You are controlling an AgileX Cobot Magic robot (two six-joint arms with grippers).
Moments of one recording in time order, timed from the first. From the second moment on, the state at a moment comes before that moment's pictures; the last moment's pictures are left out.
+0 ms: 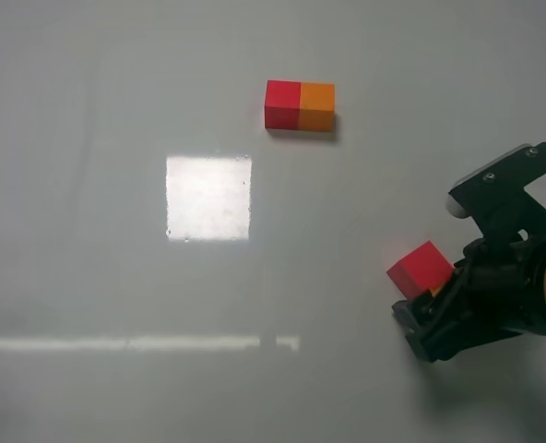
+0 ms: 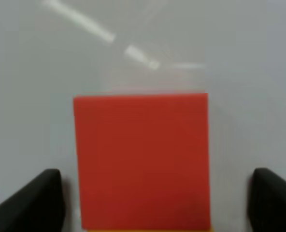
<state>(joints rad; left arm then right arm) 0.03 0.00 -0.50 -0.02 1.05 -0.08 0.75 1.04 -0.71 -0.69 0.54 0.53</state>
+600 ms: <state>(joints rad) 0.03 0.00 -0.50 -0.02 1.05 -0.08 0.75 1.09 -0.74 -0.68 0.54 0.52</state>
